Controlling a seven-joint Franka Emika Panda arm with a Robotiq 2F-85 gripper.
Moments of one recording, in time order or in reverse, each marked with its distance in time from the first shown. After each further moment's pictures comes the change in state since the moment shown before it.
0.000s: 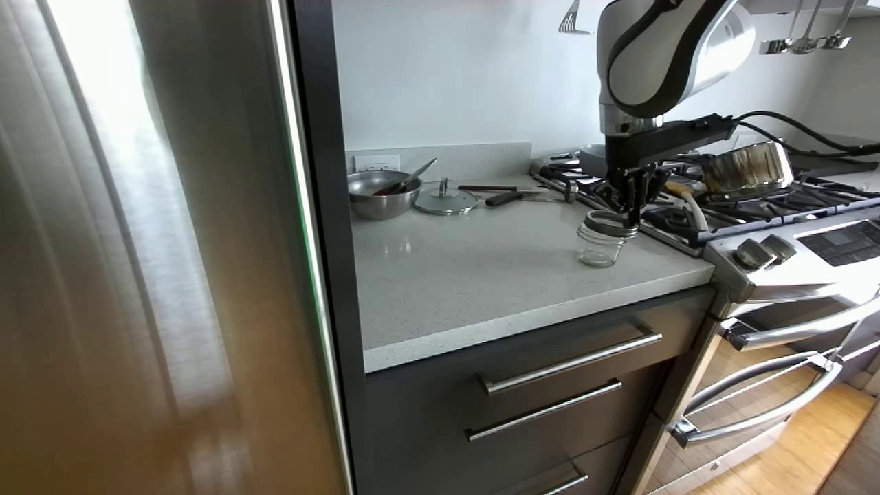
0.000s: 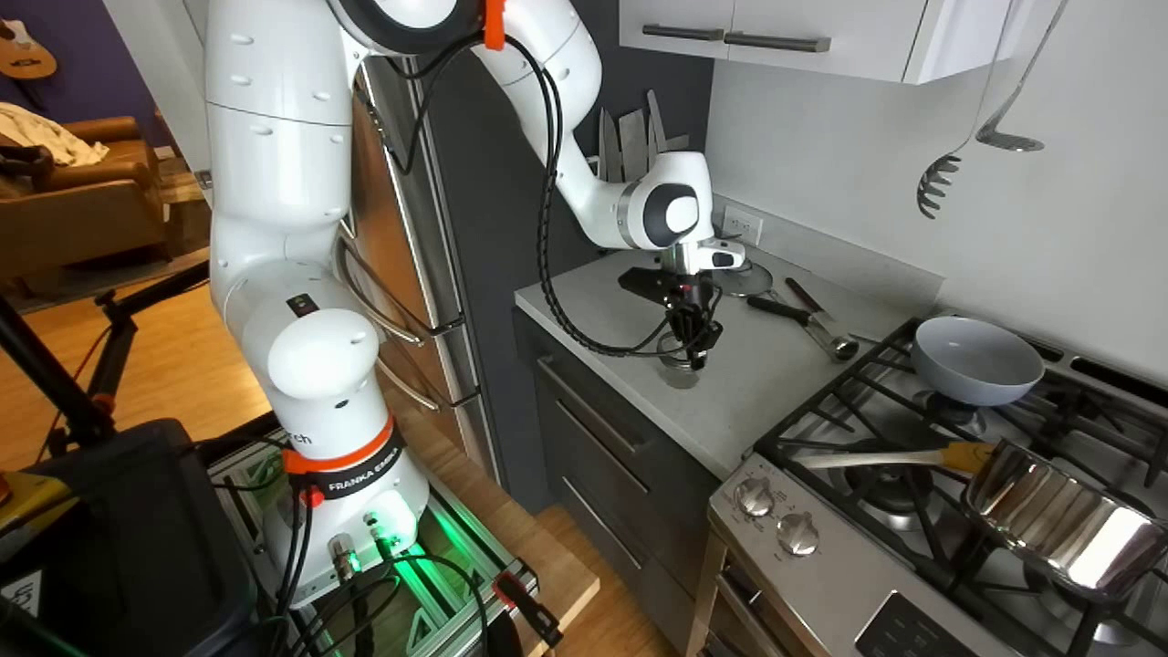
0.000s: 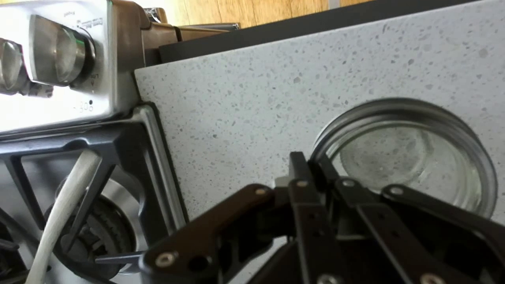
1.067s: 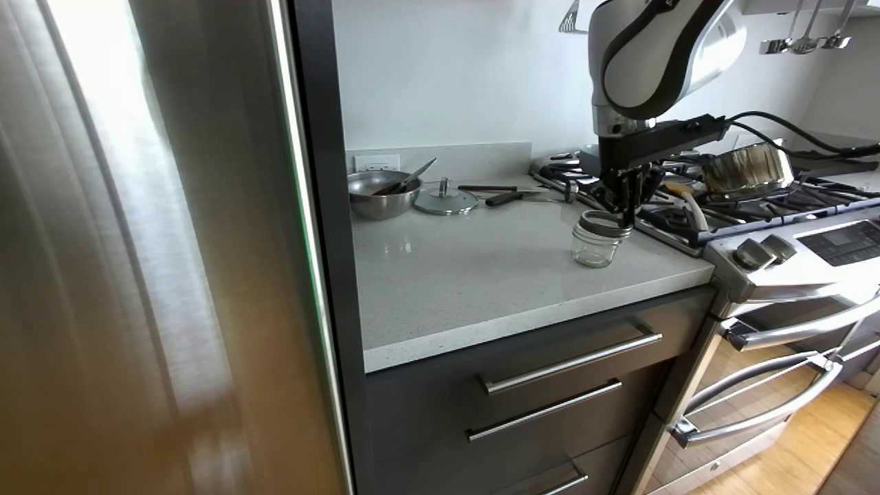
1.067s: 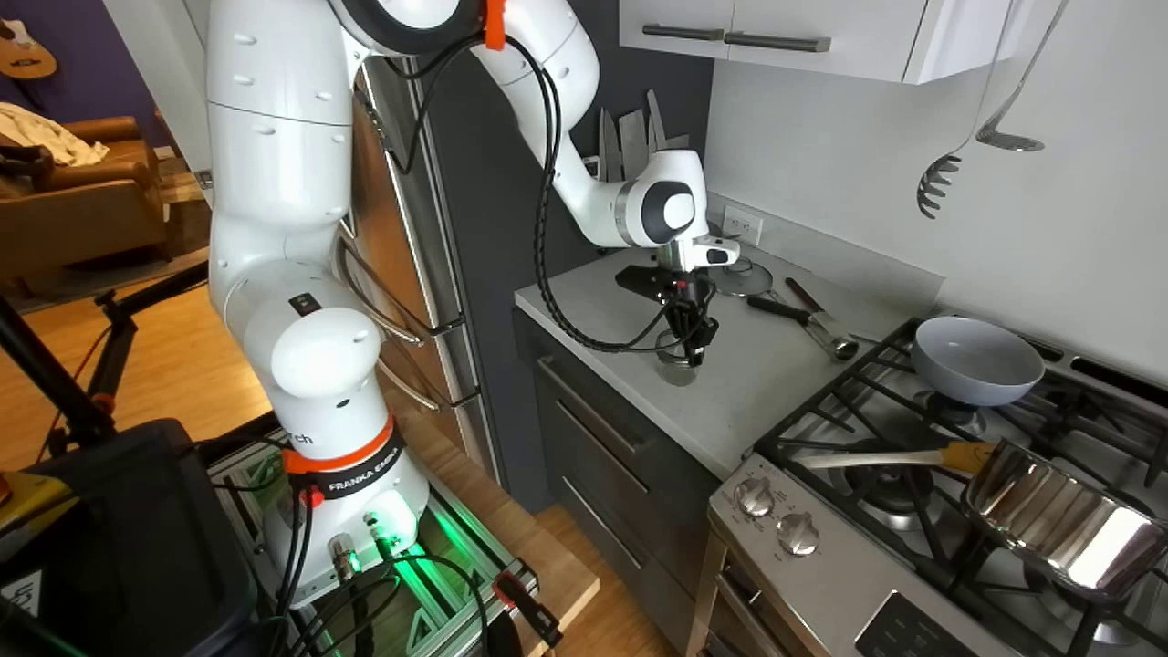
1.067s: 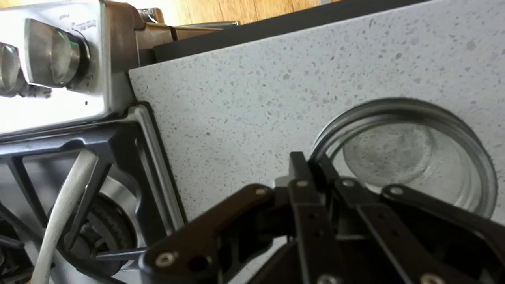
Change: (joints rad) arm 0.022 0.005 0.000 0.006 -0.027 -0.006 0.067
